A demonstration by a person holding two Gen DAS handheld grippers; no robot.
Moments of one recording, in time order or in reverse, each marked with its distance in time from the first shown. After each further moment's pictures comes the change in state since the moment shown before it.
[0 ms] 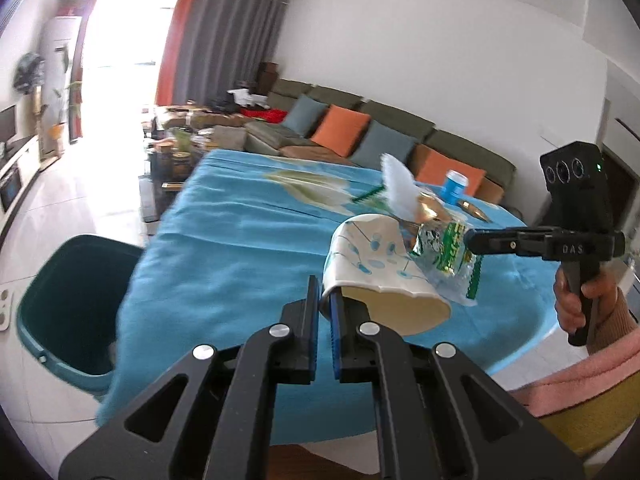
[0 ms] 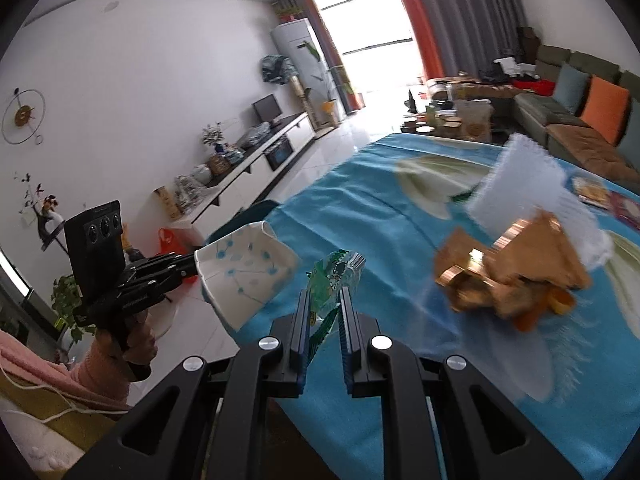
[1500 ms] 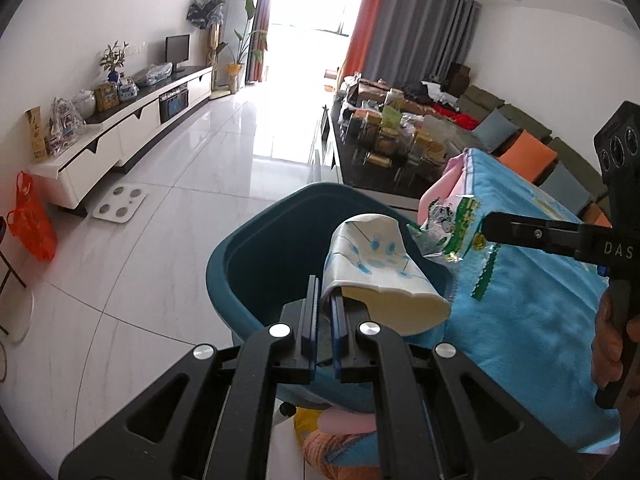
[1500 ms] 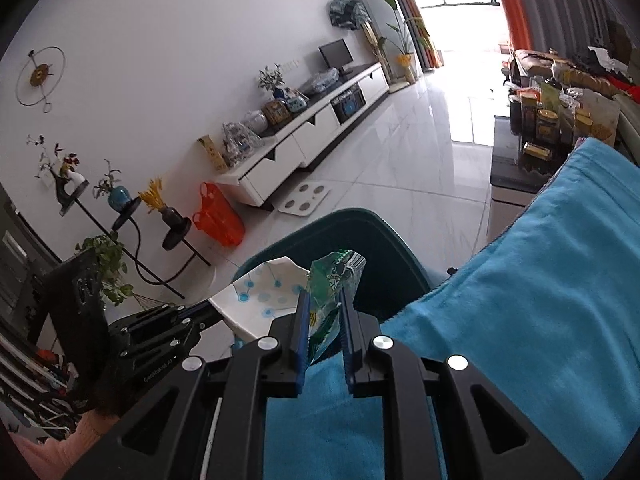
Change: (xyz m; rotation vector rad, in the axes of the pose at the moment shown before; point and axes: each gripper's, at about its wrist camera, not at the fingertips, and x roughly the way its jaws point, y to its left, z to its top) left arm -0.029 0.184 -0.019 -0.364 0.057 0.575; right arm 0.270 0.107 0.107 -0.112 0.209 0.196
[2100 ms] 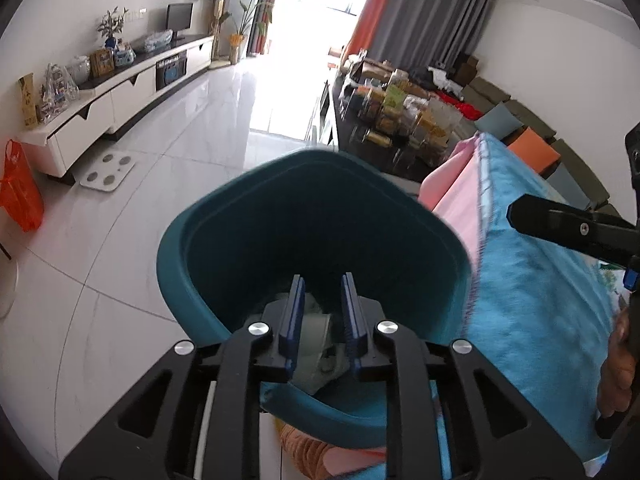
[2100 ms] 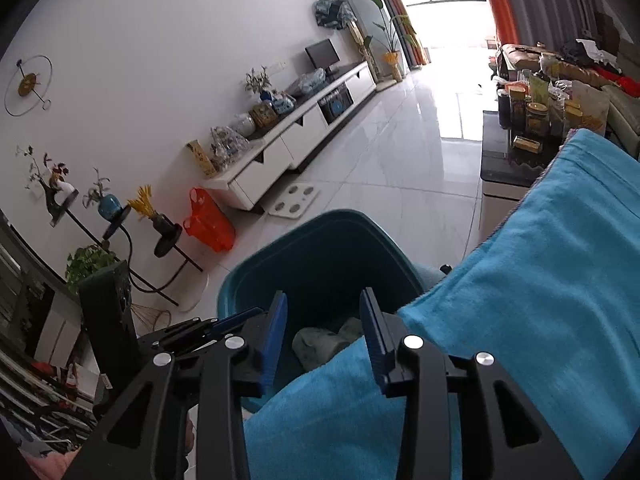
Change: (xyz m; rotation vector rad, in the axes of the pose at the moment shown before) left arm 0.041 -0.001 -0.001 -0.065 0.070 -0.040; right arm -0.002 -0.005 0.000 0.033 -0.023 -0.020
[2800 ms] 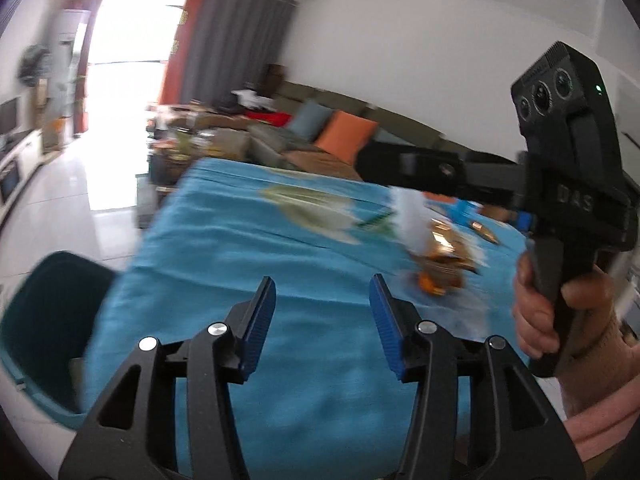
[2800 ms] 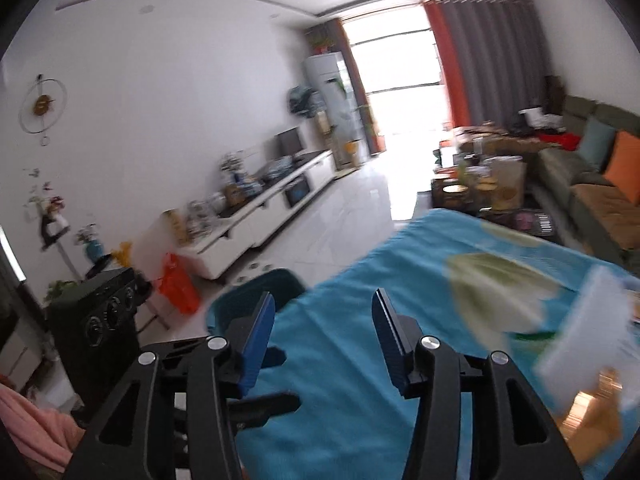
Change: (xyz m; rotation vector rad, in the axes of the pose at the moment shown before) left arm -0.080 -0.208 -0.045 0.431 -0.080 -0.564; right arm -0.224 -0.040 -0.070 -0.027 -0.334 -0.204
